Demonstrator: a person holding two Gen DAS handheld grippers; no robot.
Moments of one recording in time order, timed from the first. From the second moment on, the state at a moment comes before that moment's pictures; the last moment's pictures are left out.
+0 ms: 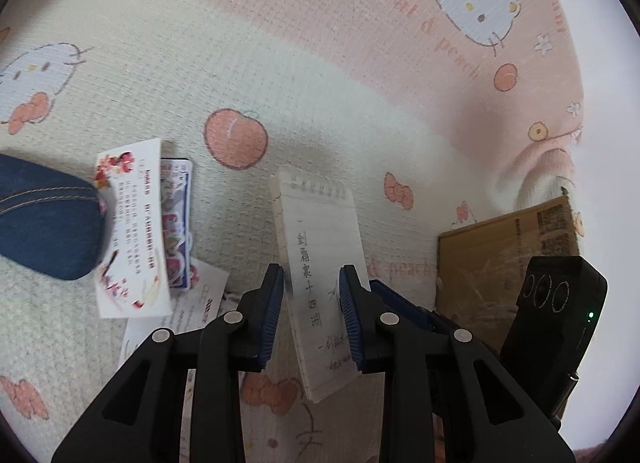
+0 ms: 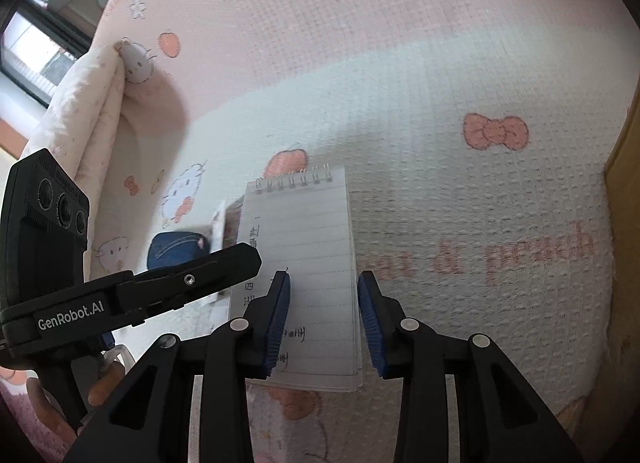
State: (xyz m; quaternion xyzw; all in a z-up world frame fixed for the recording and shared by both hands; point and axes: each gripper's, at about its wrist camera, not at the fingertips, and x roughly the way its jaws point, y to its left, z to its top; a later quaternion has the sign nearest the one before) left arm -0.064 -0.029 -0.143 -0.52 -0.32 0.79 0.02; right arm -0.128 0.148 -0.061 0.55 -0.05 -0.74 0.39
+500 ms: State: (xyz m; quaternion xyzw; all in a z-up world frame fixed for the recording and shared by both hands) left arm 0.001 -0.065 -0.136 -0.49 -0.36 0.80 -0.01; right arm -0.074 0.107 -0.034 0.52 0.00 -0.74 0.42
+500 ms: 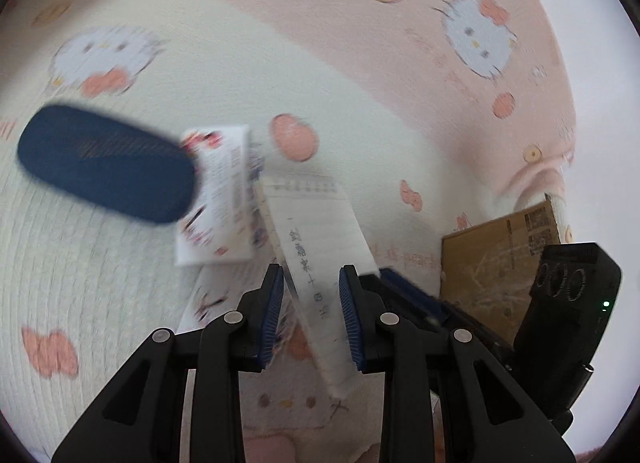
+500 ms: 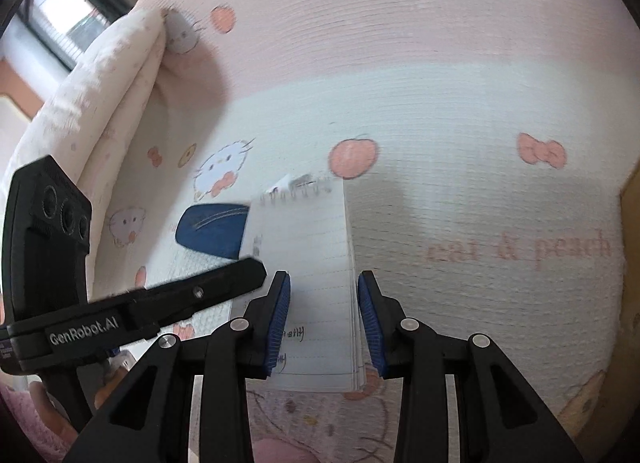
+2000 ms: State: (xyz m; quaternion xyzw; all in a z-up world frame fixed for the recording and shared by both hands) left arm -0.009 -0.086 -0.182 -0.52 -0.34 0.78 -0.04; right arm -0.087 0.056 -0.096 0.57 0.05 -0.69 0.45
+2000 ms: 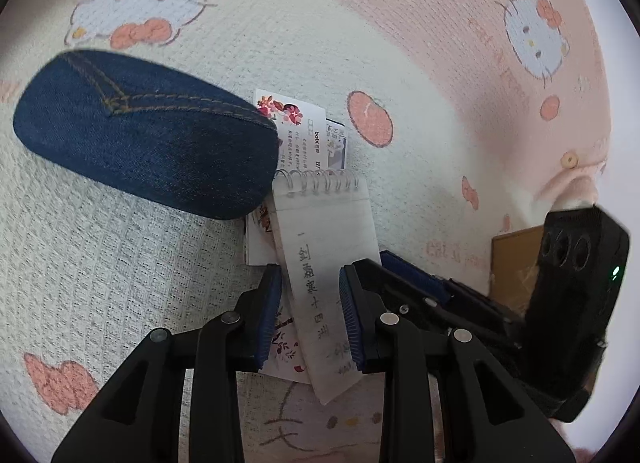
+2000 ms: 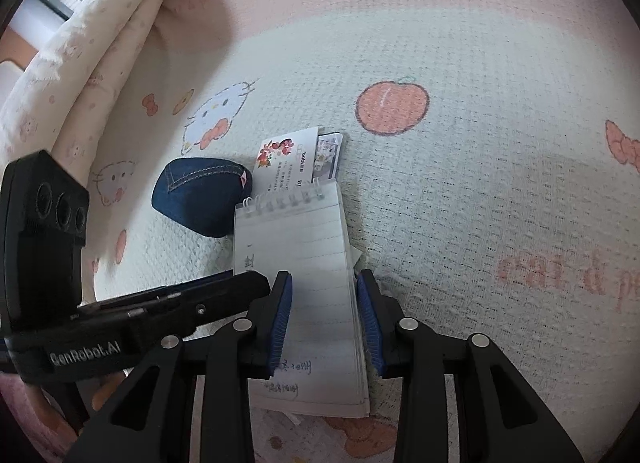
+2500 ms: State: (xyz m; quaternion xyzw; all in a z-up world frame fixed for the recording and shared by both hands) left arm -0.003 -0.087 -0.180 -0.52 -0.28 0.81 -0.04; right arm -0.085 0.057 -0.096 0.57 0.05 -0.67 0.46
